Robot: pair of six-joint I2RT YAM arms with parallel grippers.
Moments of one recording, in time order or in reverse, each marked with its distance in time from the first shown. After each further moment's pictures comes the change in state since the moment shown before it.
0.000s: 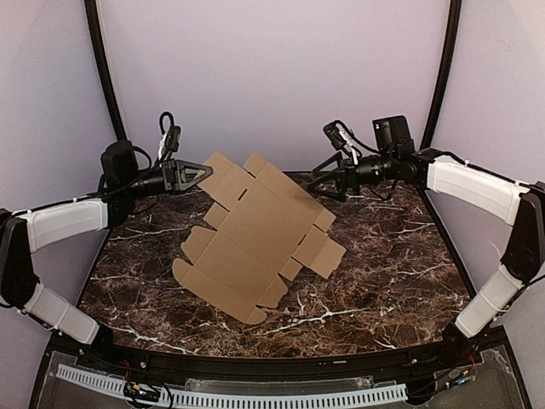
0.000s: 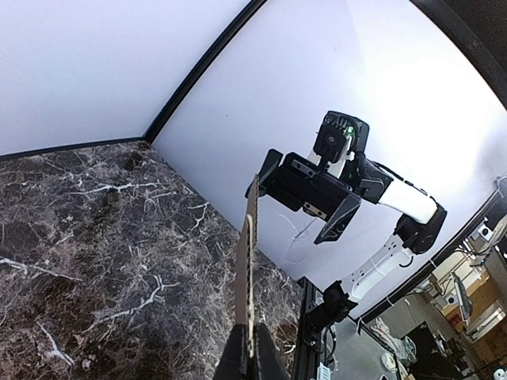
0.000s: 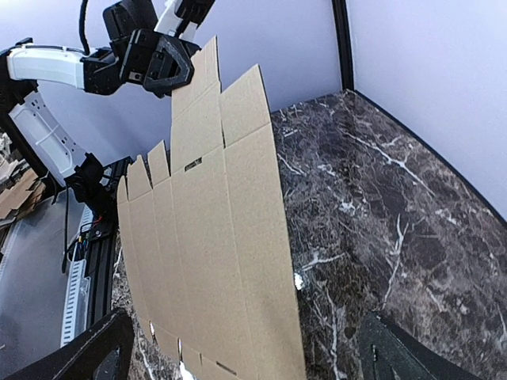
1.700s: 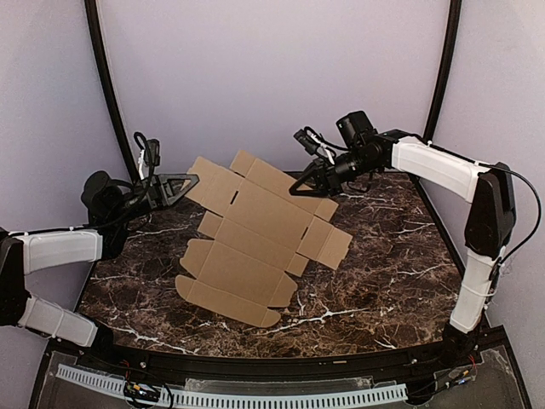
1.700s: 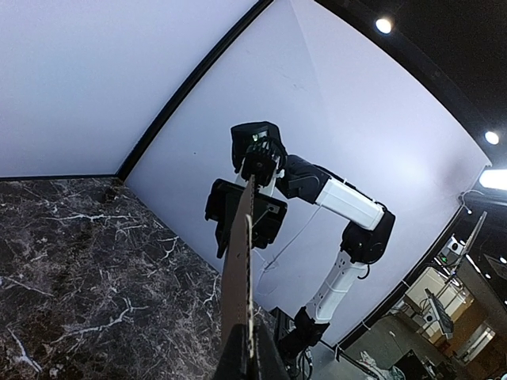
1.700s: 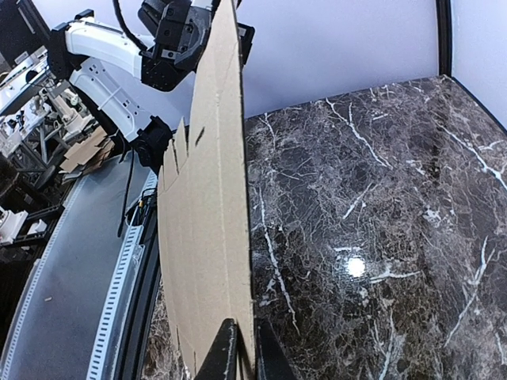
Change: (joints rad) left arm 0.000 -0.132 -0.310 0.521 -0.072 -0.272; right arm 0.053 0.304 0.388 -0.392 -0.228 -0.252
